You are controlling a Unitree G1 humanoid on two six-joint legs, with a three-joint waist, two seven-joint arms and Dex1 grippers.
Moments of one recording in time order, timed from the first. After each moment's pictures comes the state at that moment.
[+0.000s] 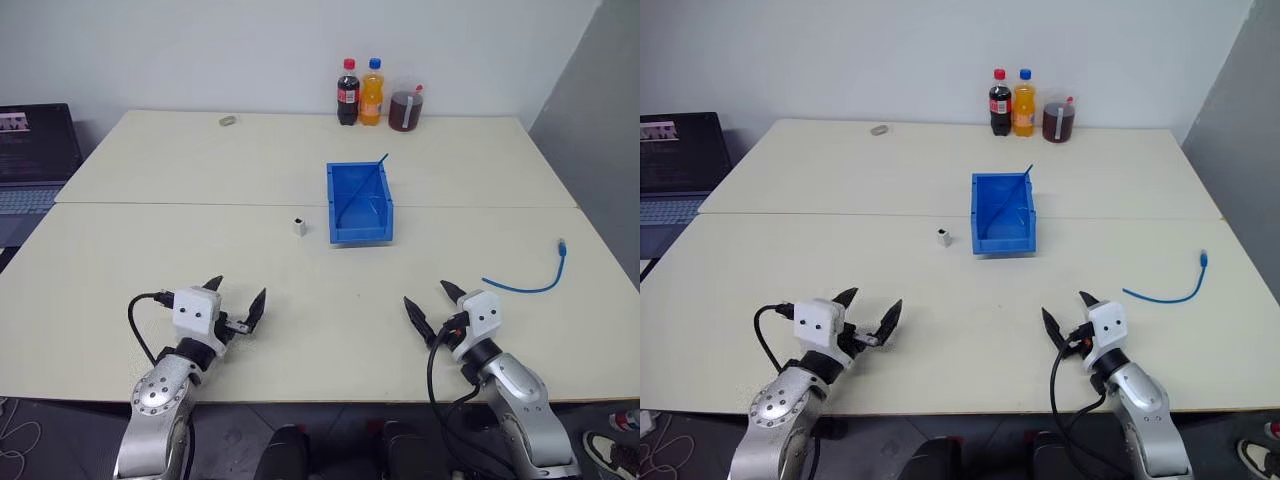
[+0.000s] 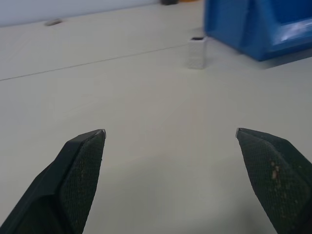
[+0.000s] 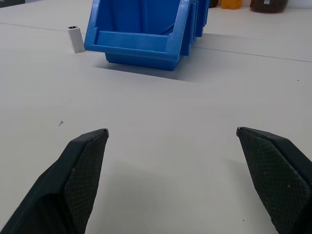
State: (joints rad) left arm 0.15 0.34 0.16 -0.26 -0.26 0.10 -0.46; right arm 0.12 -0.23 0.02 -0.23 0.17 0.07 0.40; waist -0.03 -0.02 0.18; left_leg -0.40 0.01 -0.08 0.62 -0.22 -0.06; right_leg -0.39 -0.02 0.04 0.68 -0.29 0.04
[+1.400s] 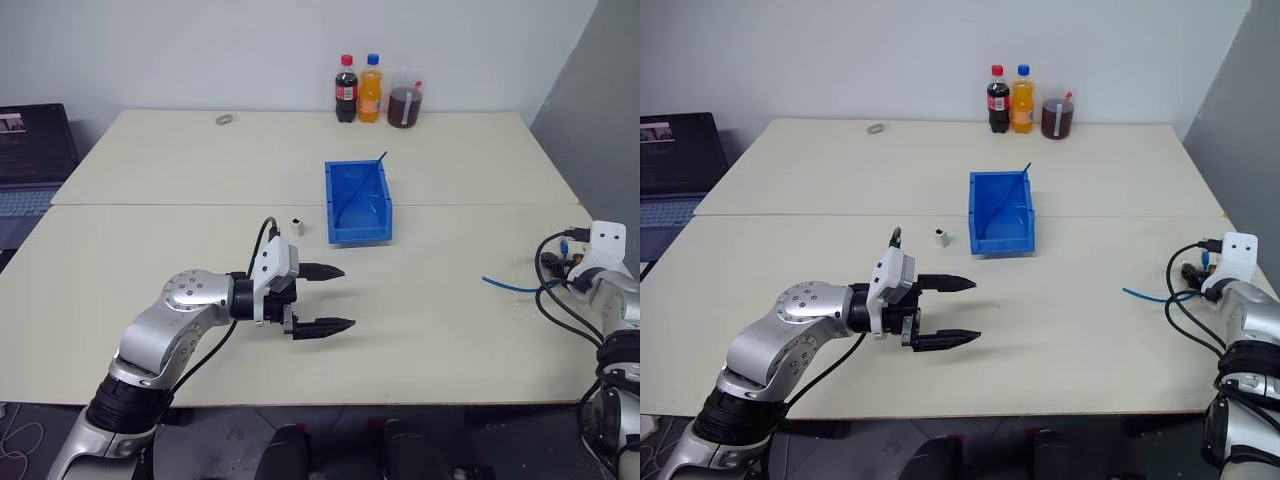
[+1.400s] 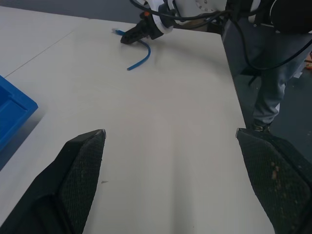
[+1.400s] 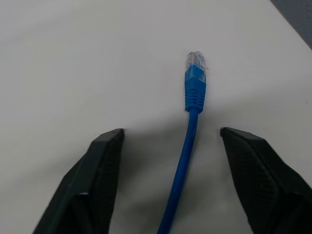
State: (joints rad) left arm -0.35 0.65 -0.14 -0.31 -0.52 0.49 -1.08; right arm -0.61 -0.67 -0.37 0.70 0.18 0.54 0.27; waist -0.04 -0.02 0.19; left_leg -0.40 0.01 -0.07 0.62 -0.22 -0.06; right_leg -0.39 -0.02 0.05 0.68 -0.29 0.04
